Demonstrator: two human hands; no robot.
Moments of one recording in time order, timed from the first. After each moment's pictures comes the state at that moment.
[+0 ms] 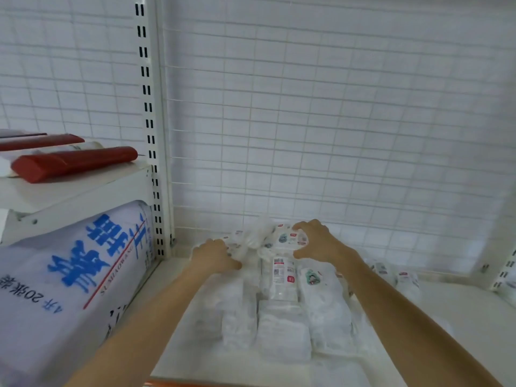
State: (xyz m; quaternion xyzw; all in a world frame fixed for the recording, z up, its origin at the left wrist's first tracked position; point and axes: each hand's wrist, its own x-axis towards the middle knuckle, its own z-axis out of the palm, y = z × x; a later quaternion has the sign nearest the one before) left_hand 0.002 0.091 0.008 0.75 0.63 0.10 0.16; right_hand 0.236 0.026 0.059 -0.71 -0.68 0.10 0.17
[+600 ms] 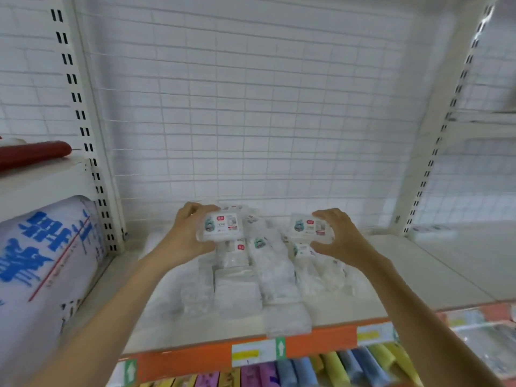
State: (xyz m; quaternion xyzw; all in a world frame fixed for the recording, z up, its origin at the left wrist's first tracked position) left_hand 0.006 -0.002 0.053 0.86 0.33 0.33 0.19; right_hand 0.312 -0.128 0.049 -0.69 -0.65 -0.01 0.33
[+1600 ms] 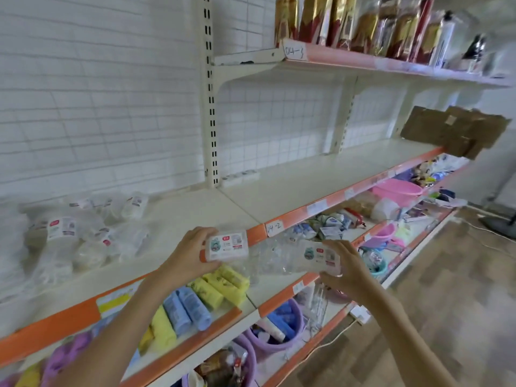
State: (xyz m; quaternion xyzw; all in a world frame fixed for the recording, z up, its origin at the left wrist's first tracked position) left_hand 0.395 -0.241 -0.055 0.93 0.14 0.22 0.28; right_hand 0.582 -0.529 -0.062 -0.87 -0.39 -0.02 0.31
